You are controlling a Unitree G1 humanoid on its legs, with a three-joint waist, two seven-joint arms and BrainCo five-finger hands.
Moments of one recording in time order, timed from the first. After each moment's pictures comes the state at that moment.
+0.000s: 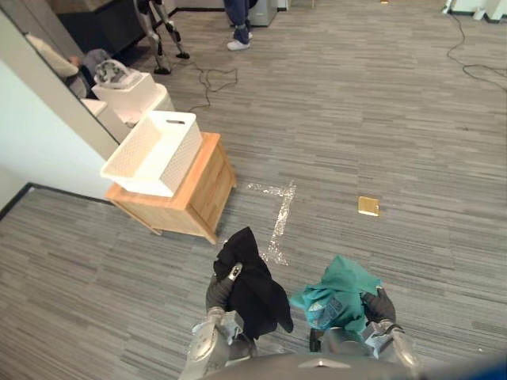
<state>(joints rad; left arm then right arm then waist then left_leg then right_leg) 0.33 0.06 -0.23 0.29 -0.58 -0.27 0.07 0.32 -0.11 0.06 0.43 0.60 -0.18 0.13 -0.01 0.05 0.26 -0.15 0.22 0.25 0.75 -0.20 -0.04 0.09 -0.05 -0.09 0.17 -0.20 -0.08</state>
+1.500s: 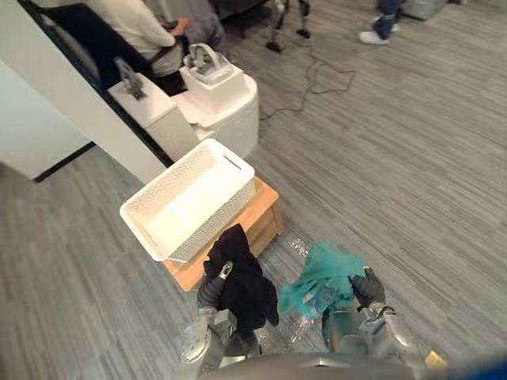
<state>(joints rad) 0.34 0.09 -0.22 0.30 -0.60 -0.29 0.10 0.27 -0.13 0.13 0.37 0.52 -0.18 0.16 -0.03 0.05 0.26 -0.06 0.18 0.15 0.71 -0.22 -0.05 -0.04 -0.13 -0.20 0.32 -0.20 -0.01</state>
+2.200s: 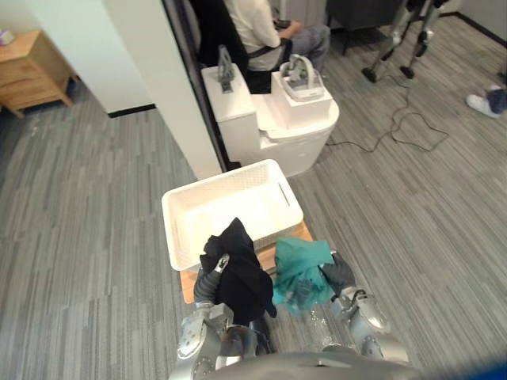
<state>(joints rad) 0.33 0.08 -0.20 0.23 -0.60 -0.25 0.06 0.15 -0.08 0.24 0.34 0.44 -0.19 0.18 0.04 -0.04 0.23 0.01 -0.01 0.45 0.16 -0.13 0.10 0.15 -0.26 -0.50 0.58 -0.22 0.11</state>
